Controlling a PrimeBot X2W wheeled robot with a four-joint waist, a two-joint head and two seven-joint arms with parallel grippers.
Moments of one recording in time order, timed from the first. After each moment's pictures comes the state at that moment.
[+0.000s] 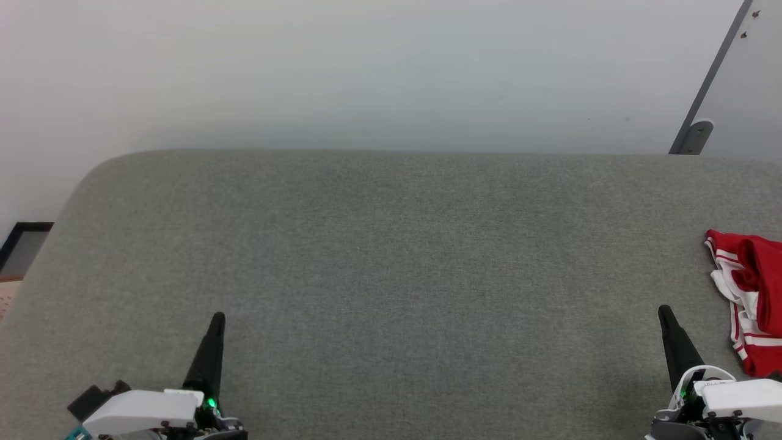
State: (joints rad) left arm -0.08 0.08 0.10 0.25 -1.51 -0.13 0.08; right arm -0.09 -0.05 -0.11 0.25 1.47 0.13 0.08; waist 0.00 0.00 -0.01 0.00
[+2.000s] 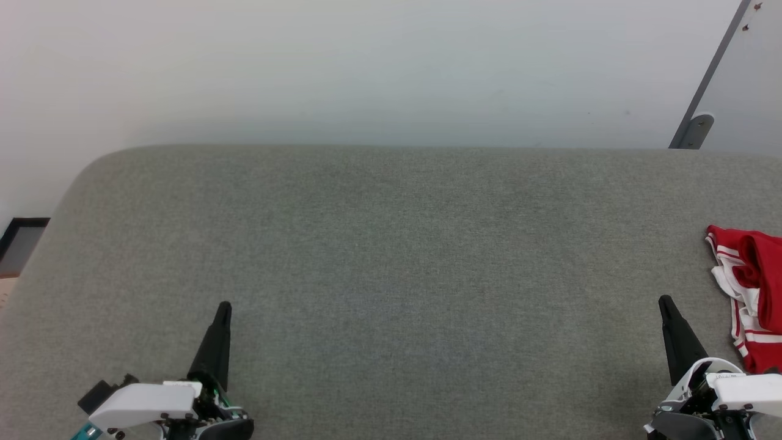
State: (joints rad) left arm -0.10 0.05 0.11 0.25 -1.61 -0.13 0.11; right arm -0.11 -0.05 -0.11 0.25 1.61 0.13 0.11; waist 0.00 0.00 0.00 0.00
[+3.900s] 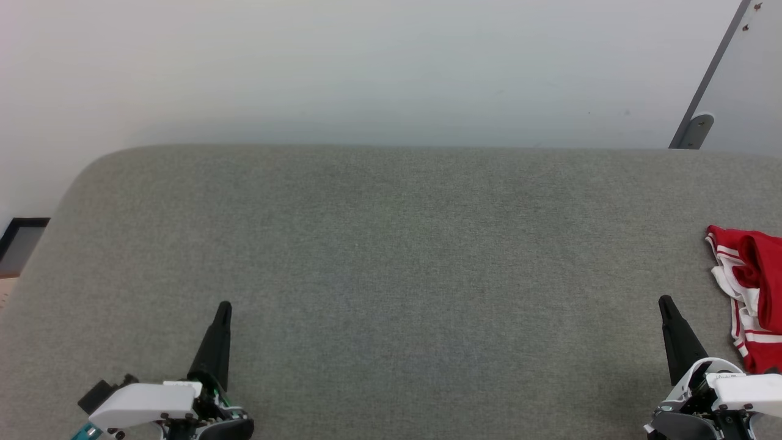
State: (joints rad) left arm -0.11 0.05 0.11 0.25 -1.61 -0.13 0.11; right arm -0.11 -0.05 -0.11 0.25 1.61 0.13 0.11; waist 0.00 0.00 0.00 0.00
